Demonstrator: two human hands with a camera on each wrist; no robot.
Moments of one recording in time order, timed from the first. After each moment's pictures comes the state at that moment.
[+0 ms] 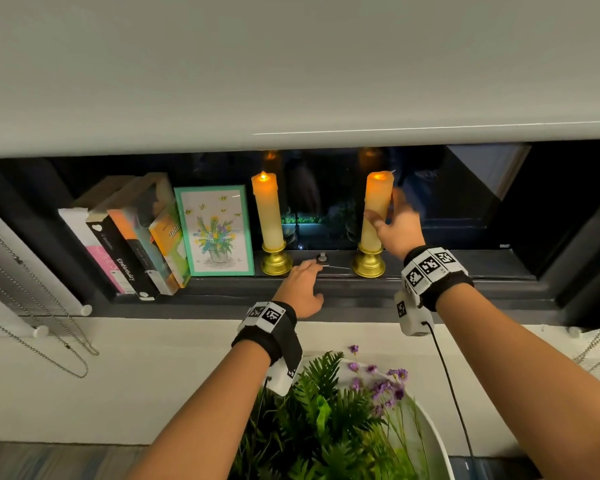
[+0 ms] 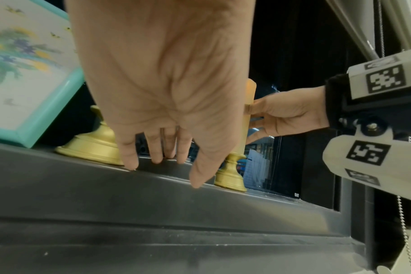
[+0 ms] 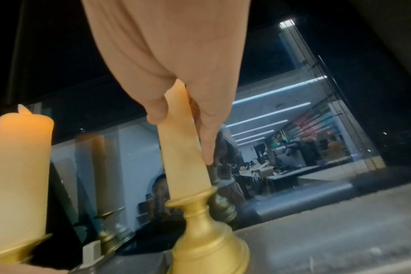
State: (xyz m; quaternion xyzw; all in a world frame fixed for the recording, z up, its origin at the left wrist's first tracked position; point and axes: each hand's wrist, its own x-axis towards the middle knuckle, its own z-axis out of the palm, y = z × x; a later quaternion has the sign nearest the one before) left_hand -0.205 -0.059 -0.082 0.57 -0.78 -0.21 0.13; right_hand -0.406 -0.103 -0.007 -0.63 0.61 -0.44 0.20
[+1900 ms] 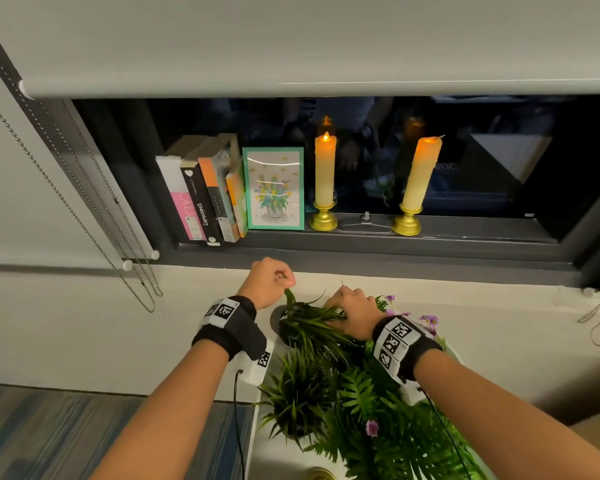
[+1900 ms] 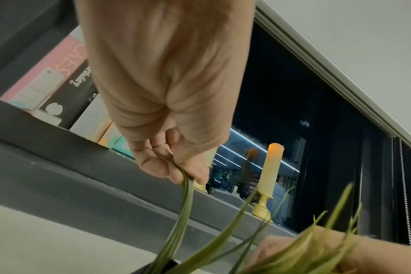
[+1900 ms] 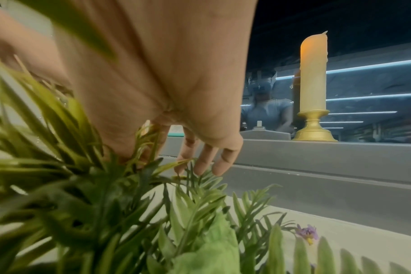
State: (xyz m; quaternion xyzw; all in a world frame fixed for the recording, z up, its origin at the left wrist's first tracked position) left_hand -0.055 0.062 -0.083 0.60 -0.71 -0.27 0.26; right_hand -0.267 0.077 -0.118 -0.81 0.55 0.00 0.20
